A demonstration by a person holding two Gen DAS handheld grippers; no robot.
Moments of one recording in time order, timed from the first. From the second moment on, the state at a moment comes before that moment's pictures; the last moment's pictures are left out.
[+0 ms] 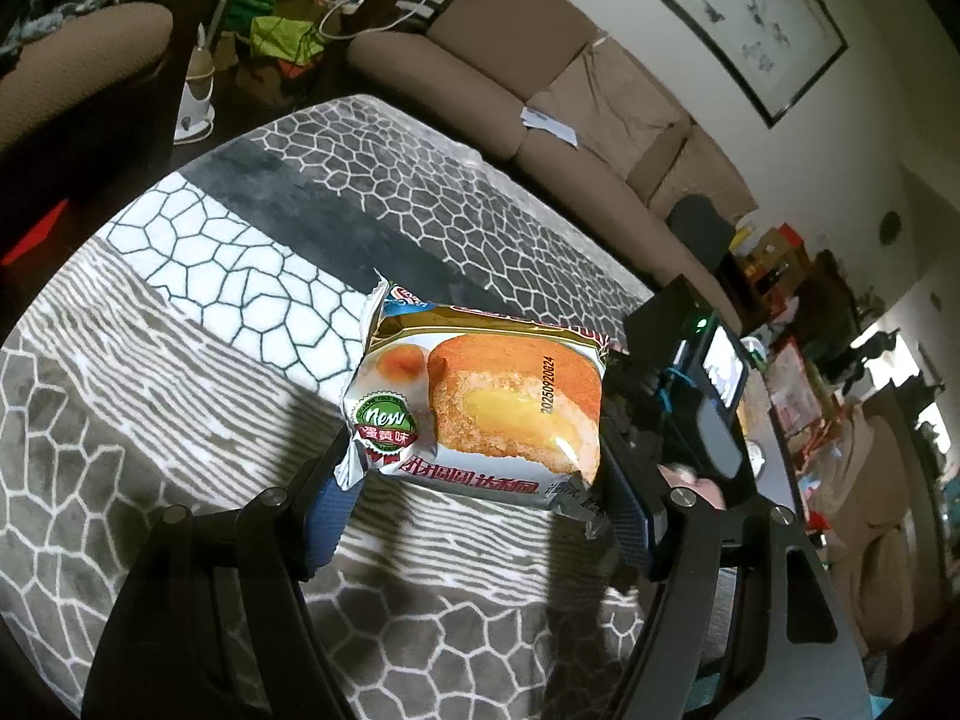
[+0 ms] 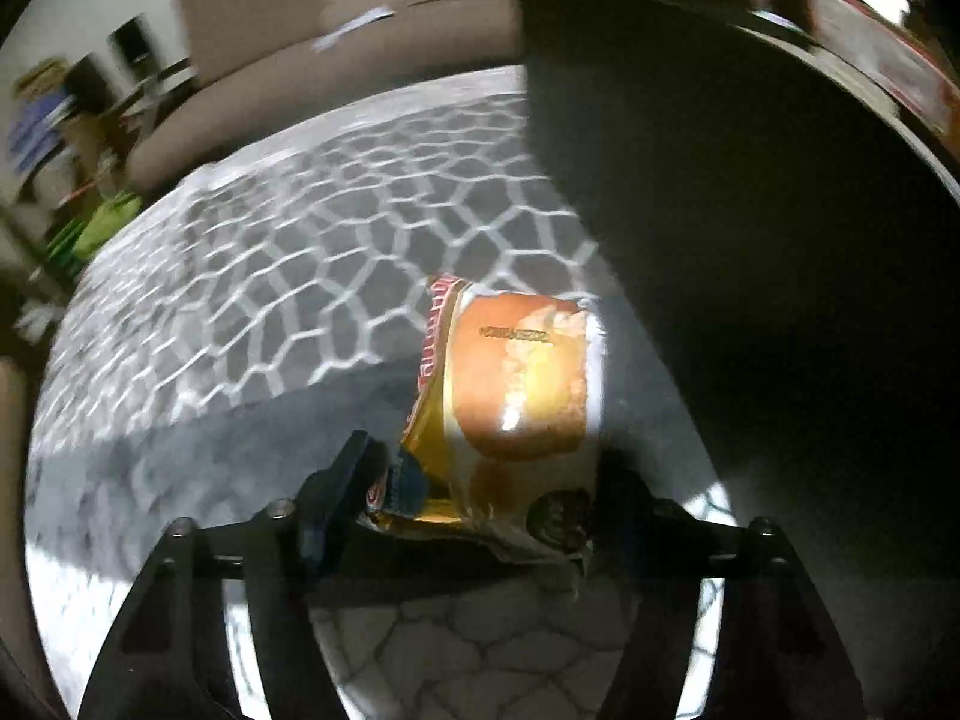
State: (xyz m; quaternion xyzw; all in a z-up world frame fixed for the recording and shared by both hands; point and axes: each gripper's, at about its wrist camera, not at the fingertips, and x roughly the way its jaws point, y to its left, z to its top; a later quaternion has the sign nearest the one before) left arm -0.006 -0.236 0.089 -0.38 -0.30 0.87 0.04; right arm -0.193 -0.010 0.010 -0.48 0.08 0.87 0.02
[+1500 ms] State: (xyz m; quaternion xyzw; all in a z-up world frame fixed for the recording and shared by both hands) left arm -0.155 0.171 0.149 -0.54 -0.08 0.78 0.32; right arm -0.056 0.334 0.234 -0.42 -0.01 0.88 -0.21
